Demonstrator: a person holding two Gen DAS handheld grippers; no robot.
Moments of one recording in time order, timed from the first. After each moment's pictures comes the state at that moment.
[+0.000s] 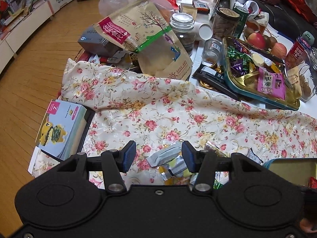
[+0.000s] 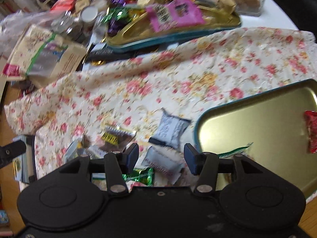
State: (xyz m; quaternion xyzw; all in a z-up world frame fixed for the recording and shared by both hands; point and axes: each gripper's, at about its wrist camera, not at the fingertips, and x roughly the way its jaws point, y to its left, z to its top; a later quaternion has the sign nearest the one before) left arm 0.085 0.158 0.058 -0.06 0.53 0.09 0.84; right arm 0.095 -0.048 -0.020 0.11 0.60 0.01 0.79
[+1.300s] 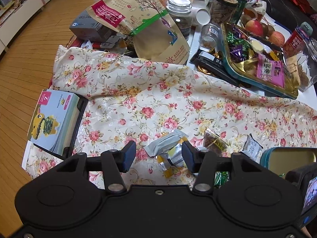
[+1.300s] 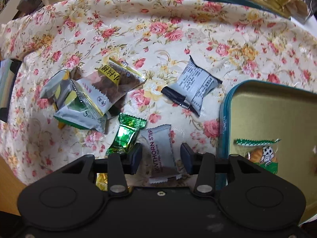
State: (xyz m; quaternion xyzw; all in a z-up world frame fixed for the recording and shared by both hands) left arm 0.087 0.164 0.042 -0.06 0.56 0.06 0.82; right arm 0.069 -0.005 -0.081 -0.03 0.64 0.08 0.77
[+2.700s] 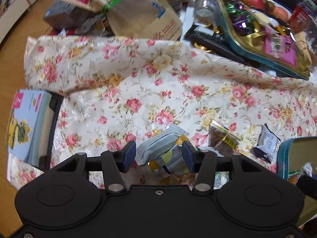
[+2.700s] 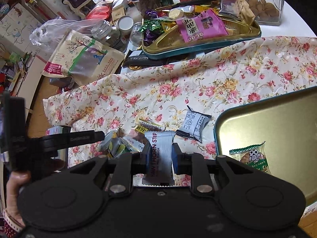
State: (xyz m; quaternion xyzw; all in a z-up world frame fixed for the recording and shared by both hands) left arm 0.110 0.153 -0.031 -0.05 0.59 0.05 0.80; right arm 0.055 -0.068 0.025 0.16 0.55 0.10 0.81
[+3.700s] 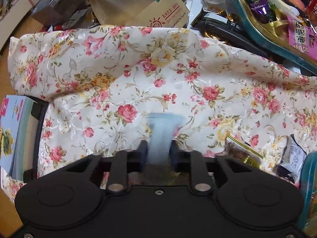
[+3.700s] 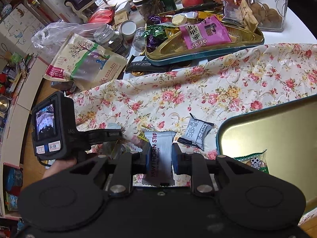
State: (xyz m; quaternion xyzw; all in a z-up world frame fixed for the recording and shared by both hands) left arm 0.146 0.138 -0.071 -0.02 0.60 0.07 0.80; right arm 0.061 -0.068 0.026 0.16 0.54 0.11 0.82
